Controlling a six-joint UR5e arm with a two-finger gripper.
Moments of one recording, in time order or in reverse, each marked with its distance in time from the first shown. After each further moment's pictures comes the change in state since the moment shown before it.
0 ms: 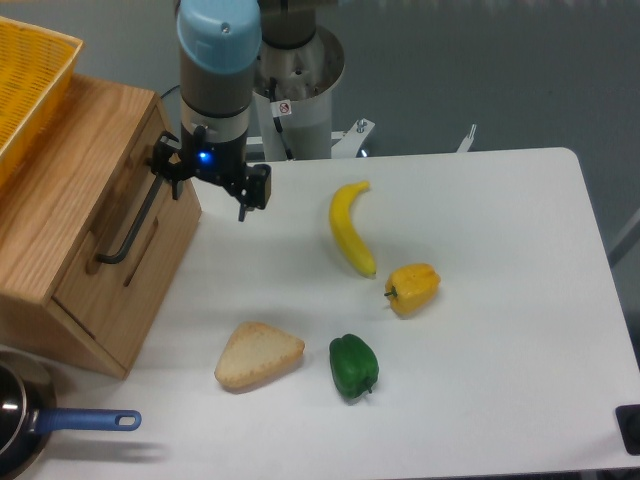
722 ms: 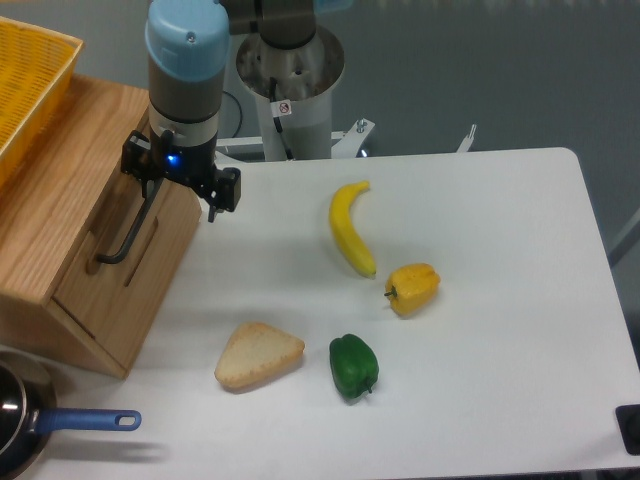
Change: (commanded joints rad) arm -0.052 -0.005 -0.003 -0.012 -0.002 -0.026
